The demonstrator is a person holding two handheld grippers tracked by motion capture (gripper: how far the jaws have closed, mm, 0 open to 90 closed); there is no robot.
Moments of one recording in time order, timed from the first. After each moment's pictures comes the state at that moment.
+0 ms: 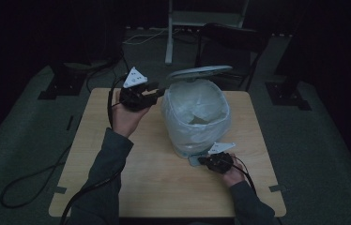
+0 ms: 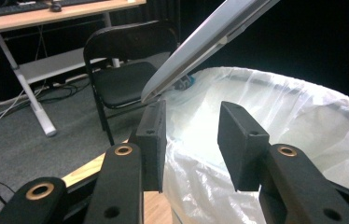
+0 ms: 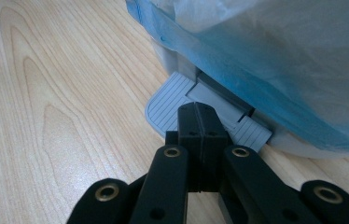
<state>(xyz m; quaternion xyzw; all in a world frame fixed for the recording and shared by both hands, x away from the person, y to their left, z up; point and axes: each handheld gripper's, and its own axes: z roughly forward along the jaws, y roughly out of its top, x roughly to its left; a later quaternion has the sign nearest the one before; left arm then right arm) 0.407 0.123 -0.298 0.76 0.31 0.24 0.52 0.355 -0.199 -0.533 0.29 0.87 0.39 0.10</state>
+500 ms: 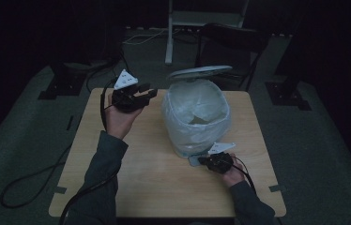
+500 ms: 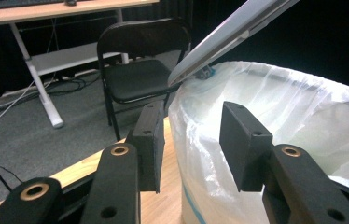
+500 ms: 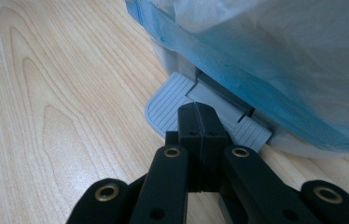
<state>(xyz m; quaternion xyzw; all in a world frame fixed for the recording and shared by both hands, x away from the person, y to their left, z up) 0.408 0.144 -0.308 0.75 0.34 0.25 0.52 0.355 -0.199 -0.533 0.29 0.87 0.39 0.10</state>
